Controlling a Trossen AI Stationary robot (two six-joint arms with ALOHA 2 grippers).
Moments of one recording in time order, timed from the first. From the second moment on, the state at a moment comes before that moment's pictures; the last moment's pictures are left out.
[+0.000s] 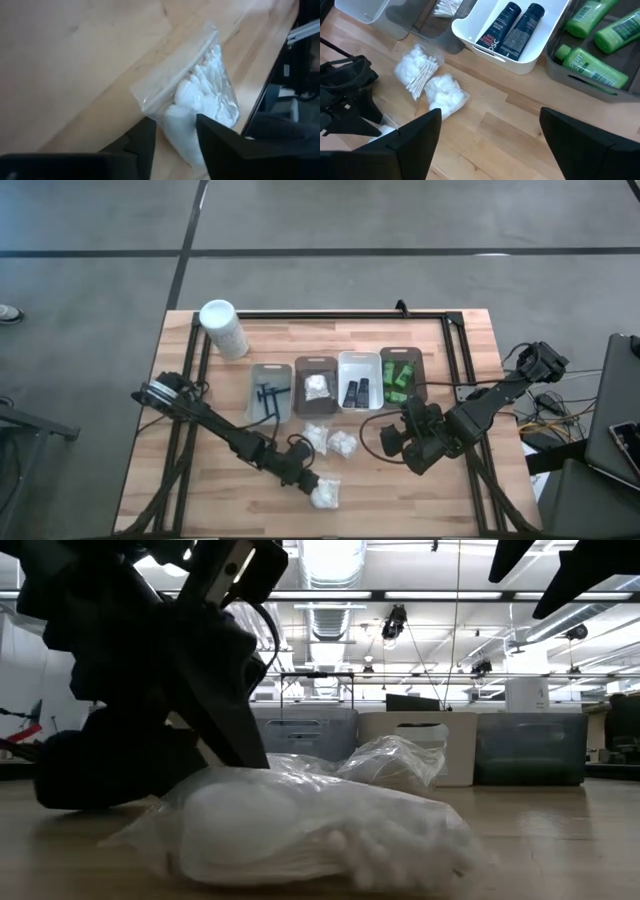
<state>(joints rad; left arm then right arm) -0.49 1.88 0.93 0.24 -0.06 -1.50 0.61 1.43 1.23 -1.12 0.58 1.70</state>
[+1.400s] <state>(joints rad) 0.11 1.47 0.93 -0.19 -0.20 -0.80 0.60 1.44 1.29 -1.13 0.66 1.70</state>
